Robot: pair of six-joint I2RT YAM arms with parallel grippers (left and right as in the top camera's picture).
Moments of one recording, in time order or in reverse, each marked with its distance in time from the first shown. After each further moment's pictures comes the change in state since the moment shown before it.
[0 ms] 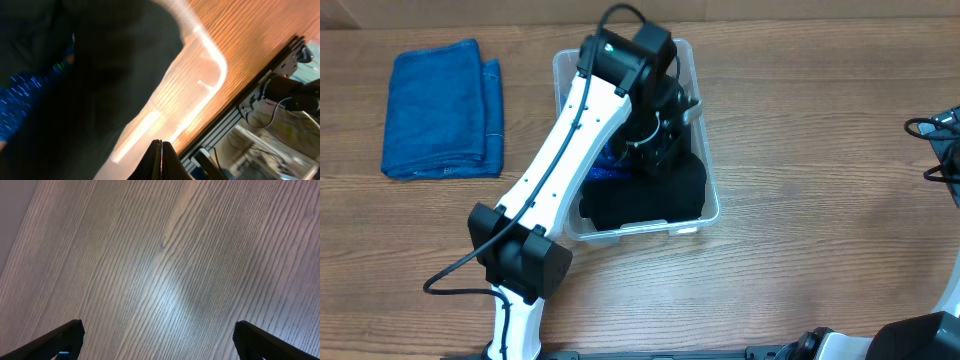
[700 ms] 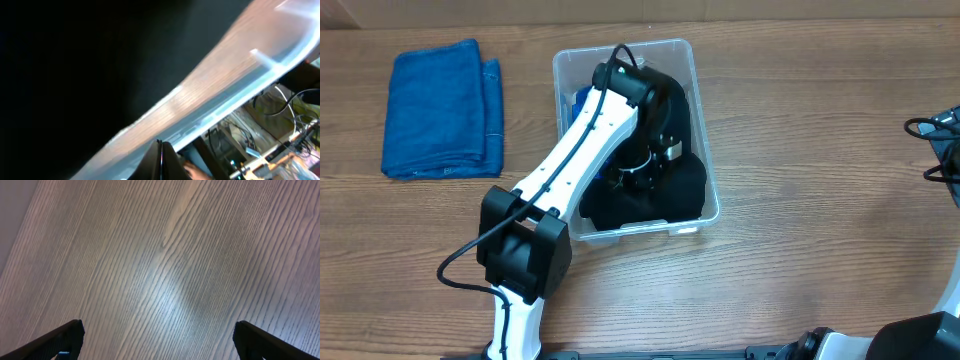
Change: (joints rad) left arm 0.001 0.000 -0.262 0.000 -0.005 -0.095; right arm 0.000 0.000 0.000 0.000 0.000 0.000
